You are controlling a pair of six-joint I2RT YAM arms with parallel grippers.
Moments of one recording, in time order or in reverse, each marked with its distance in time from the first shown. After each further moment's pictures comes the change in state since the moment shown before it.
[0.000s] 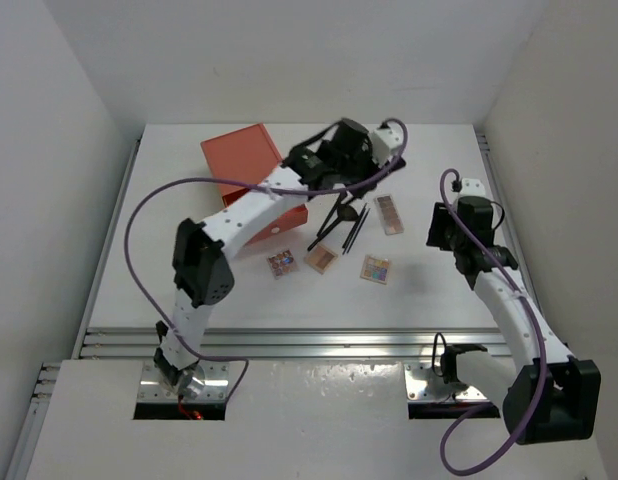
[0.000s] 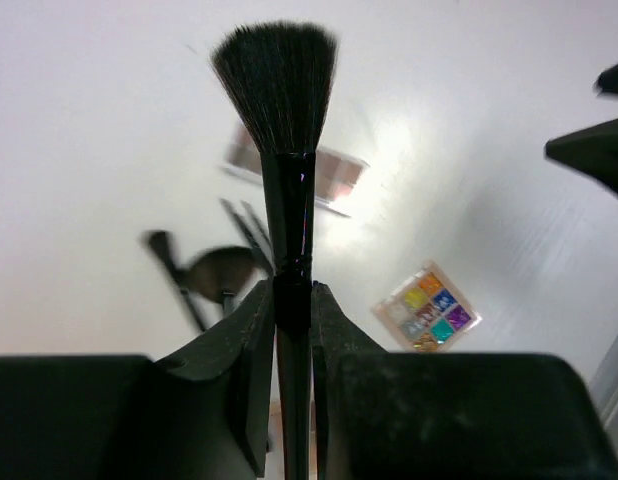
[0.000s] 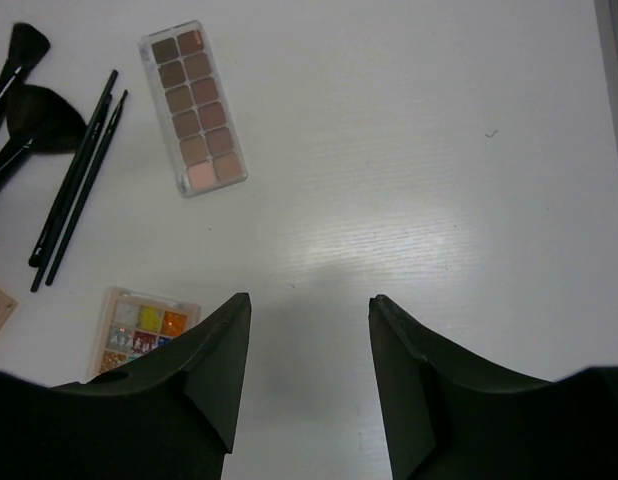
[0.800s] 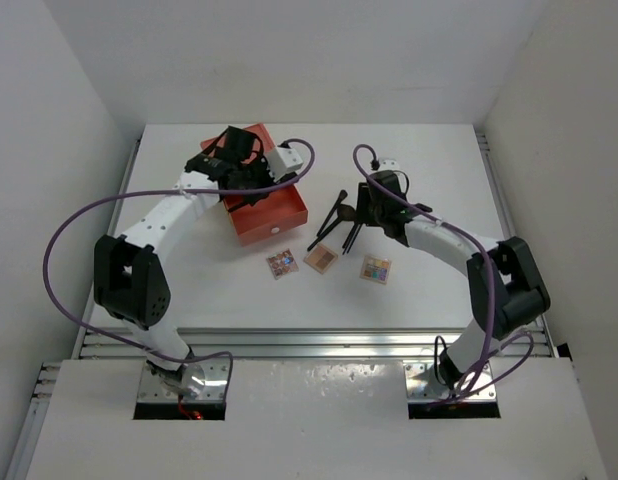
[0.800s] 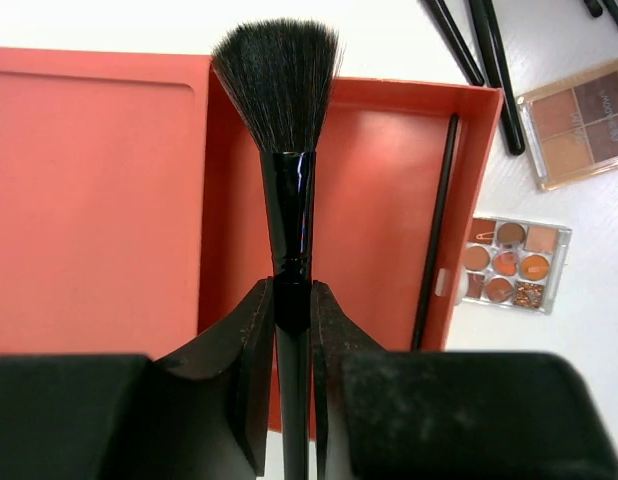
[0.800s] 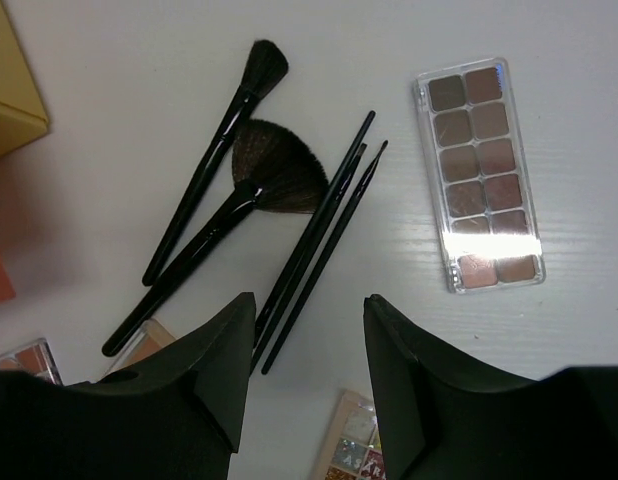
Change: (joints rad) left arm 0.427 -0.451 -0.602 -0.066 0.075 0.522; right arm 0.388 0.598 0.322 0.211 0.111 0.247
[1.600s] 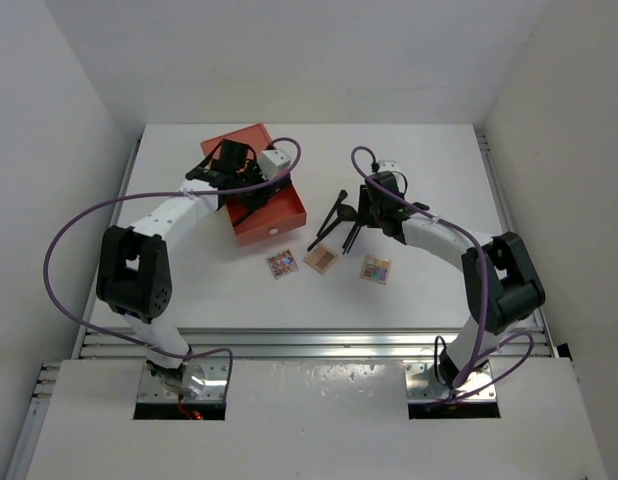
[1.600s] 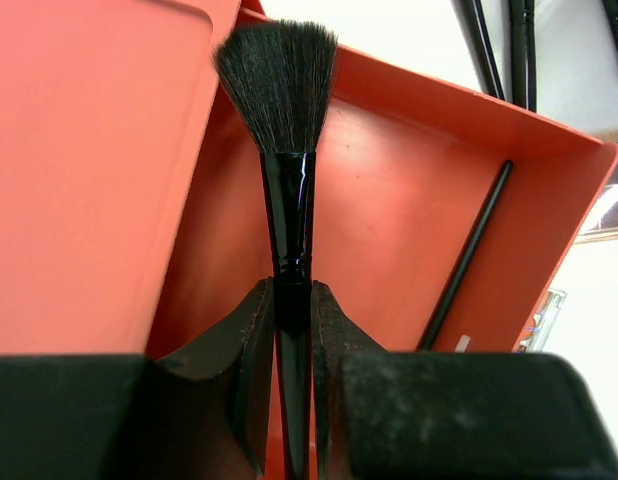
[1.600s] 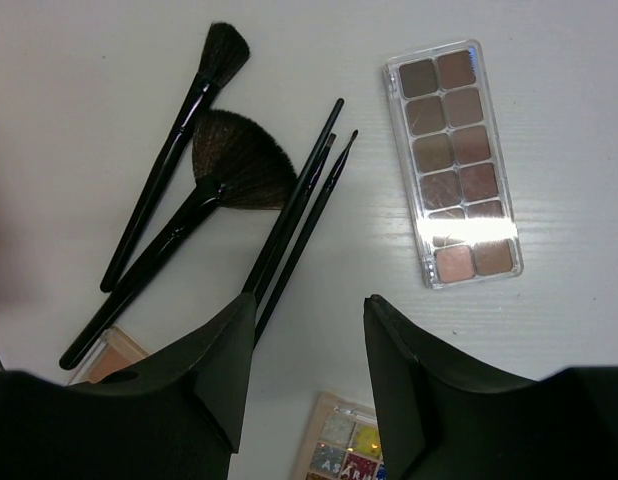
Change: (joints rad) left arm 0.068 0.039 -0.157 0.225 0.051 -0.208; right arm 0.002 0.051 0.015 -0.028 0.048 0.008
